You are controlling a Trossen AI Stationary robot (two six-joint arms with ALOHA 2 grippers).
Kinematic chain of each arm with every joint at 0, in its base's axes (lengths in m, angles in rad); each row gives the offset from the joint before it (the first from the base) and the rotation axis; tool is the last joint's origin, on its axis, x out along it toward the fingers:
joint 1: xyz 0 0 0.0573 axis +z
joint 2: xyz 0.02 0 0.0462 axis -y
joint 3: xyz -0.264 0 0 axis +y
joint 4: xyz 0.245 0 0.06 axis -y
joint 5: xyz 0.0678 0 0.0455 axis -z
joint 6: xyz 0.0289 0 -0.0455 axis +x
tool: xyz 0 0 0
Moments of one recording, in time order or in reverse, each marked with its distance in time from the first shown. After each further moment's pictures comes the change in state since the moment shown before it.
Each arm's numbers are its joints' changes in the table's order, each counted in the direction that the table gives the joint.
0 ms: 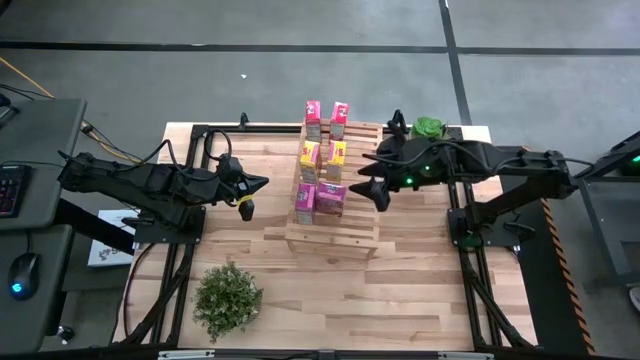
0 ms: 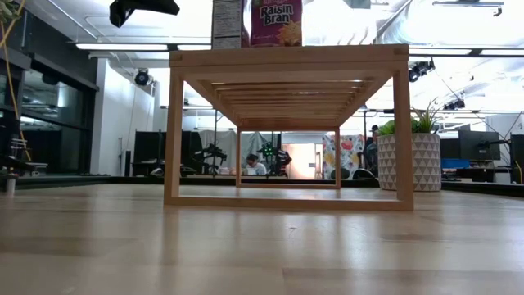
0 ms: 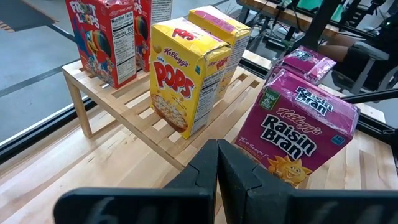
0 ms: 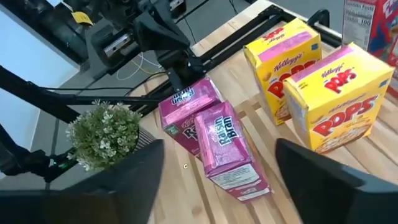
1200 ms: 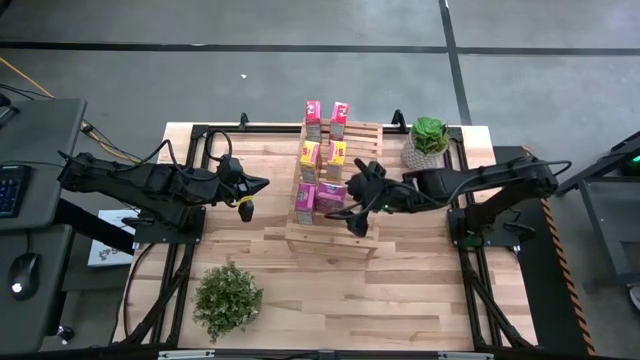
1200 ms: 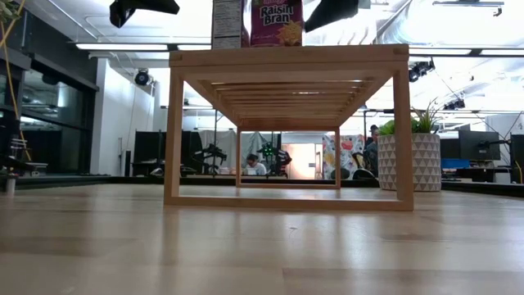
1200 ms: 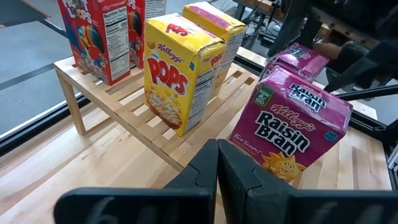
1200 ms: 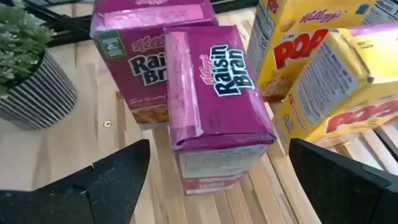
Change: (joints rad) left arm 0.000 0.000 0.000 -0.001 0.024 -0.007; right arm 0.114 -0.172 0.095 0.045 0.247 -0.294
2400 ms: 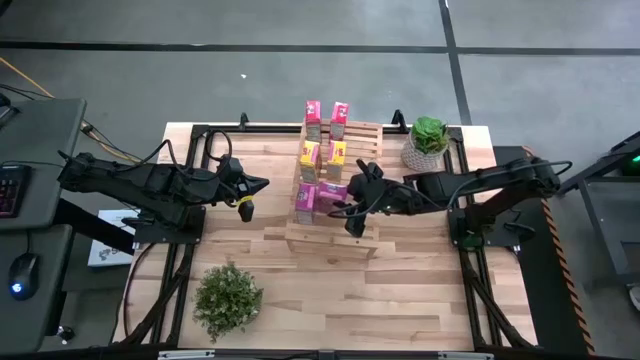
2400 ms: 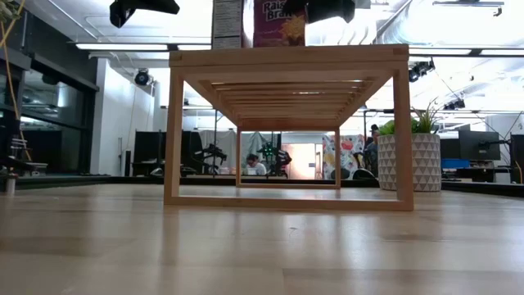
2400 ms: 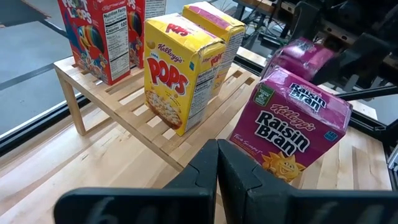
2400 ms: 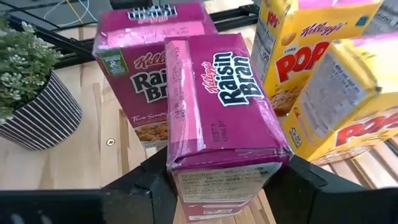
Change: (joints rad) left arm 0.000 0.000 0.000 0.000 0.000 0.000; right arm 0.000 0.021 0.087 0.157 0.019 -0.005
